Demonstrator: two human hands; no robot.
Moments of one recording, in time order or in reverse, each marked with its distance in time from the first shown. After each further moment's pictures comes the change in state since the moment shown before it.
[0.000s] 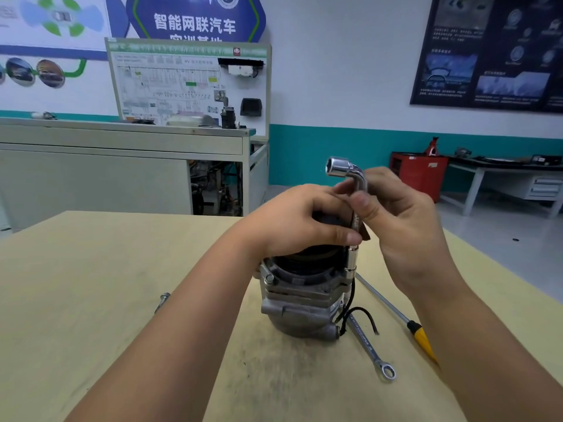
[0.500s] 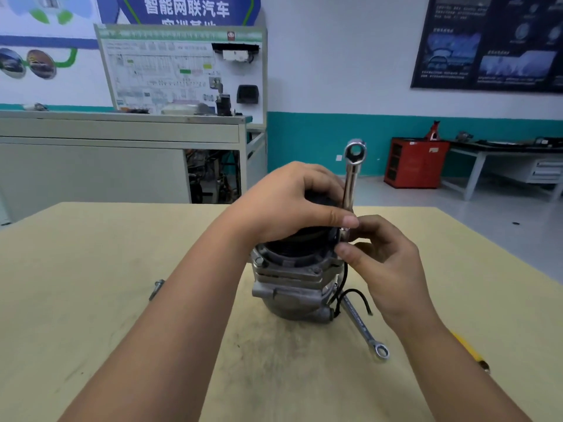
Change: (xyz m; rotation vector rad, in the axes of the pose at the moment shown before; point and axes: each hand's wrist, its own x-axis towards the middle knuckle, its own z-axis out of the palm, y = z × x) left_hand 0.002 0.001 0.008 0.009 0.104 -0.050; right_hand -0.058 0.052 -0.005 -0.007 0.155 0.185
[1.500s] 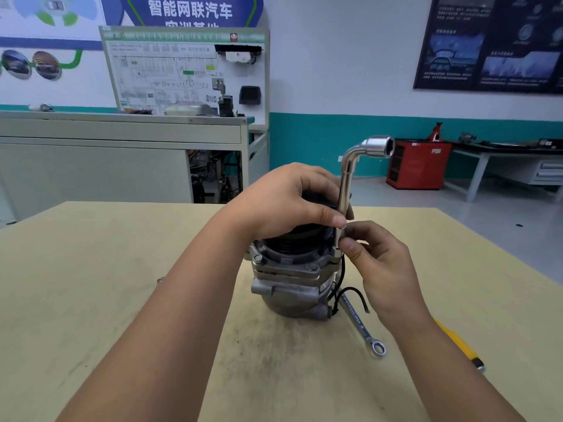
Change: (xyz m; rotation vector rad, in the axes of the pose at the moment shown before) left_hand -0.002 0.003 -0.003 -0.017 -0.058 0.039; right_hand 0.000 0.003 0.002 -0.039 -0.023 0.024
